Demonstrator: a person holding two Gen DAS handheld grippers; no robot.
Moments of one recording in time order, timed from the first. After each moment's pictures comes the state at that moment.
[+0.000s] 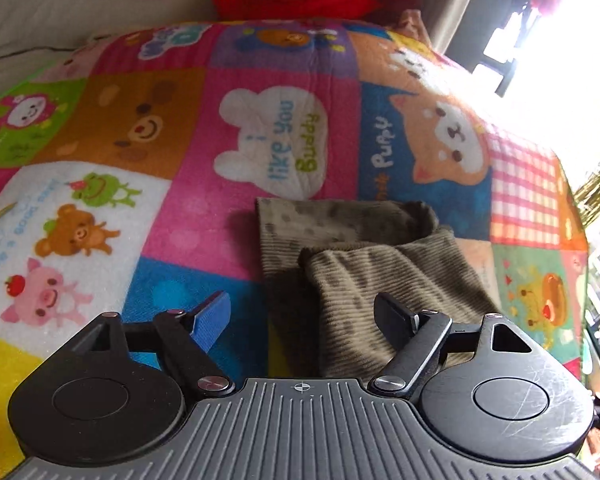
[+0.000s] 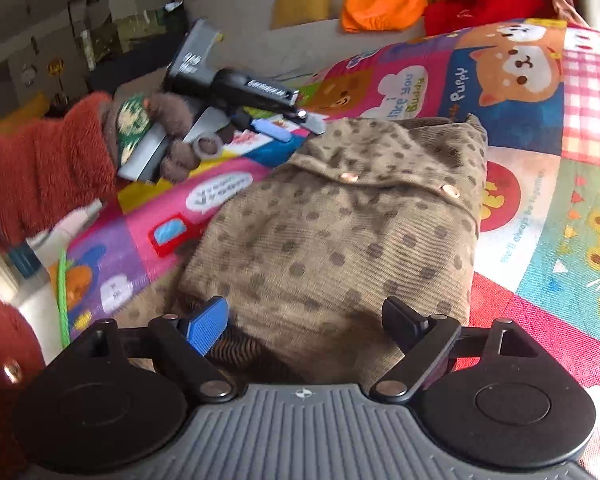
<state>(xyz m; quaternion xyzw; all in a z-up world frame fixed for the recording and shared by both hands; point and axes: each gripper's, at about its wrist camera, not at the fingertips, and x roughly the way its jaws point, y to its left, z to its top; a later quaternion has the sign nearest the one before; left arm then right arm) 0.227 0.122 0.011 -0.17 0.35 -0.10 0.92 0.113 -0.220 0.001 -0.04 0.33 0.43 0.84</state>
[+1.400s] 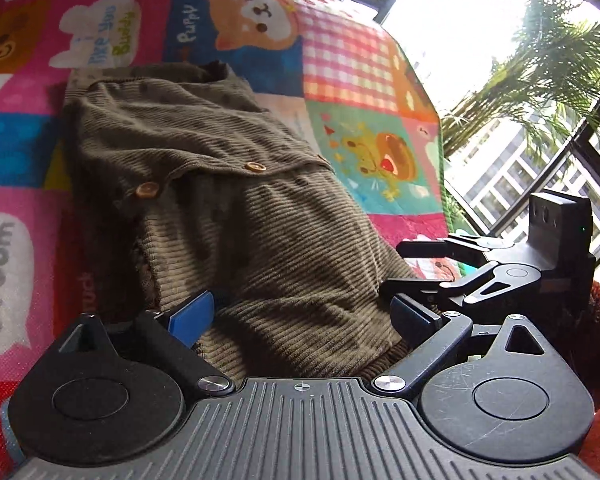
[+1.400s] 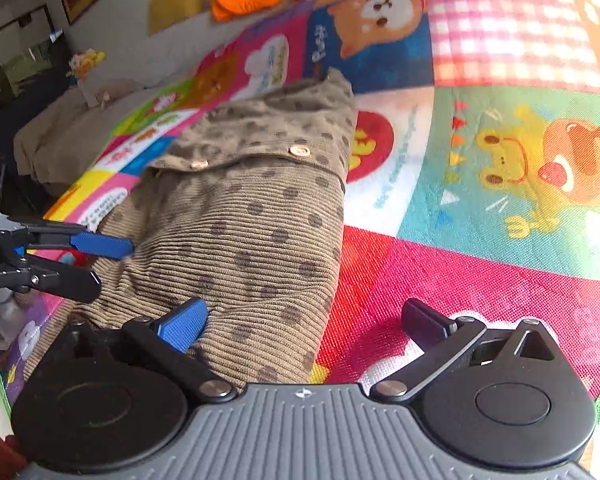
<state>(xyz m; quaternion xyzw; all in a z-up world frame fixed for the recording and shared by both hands) 0.108 0.022 -0.033 -0.16 0.39 -0.28 0.86 0.131 -0.241 -0.036 -0.01 0.40 0.27 0.88</state>
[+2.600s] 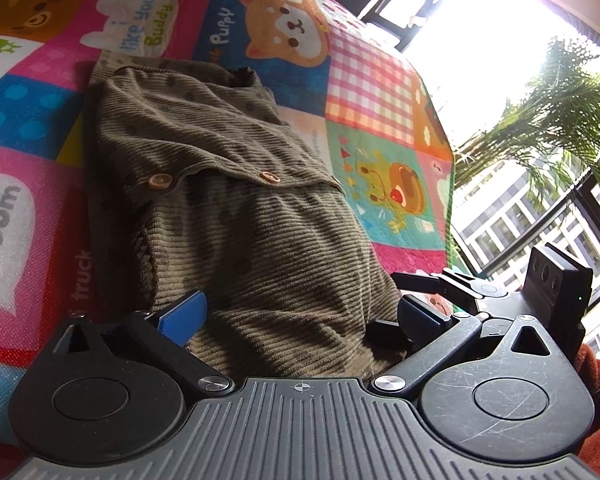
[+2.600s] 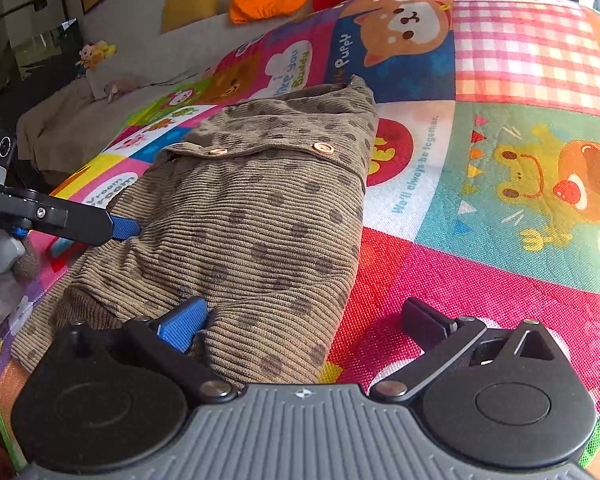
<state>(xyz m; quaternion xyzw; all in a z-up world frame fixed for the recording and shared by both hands) 0.112 0.033 -0.037 -0.21 0.38 -0.26 0.86 0.119 -0.228 -0.042 -0.04 0.37 0.28 0.88</state>
